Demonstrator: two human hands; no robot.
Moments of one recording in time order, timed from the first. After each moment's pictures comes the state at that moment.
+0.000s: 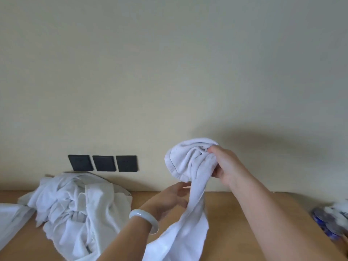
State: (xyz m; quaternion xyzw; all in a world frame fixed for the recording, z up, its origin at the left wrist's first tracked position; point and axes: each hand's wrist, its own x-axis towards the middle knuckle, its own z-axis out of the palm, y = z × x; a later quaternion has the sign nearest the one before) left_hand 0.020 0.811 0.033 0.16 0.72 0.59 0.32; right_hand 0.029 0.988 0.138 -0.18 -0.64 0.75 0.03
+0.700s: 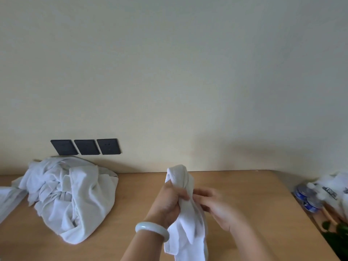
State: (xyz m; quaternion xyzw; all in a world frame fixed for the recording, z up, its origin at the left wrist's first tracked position) left_hand 0.091 0.909 0.011 -0.01 0.51 0.81 0.28; right_hand 0.130 1.066 0.004 -0.09 -0.69 0.70 -0.16
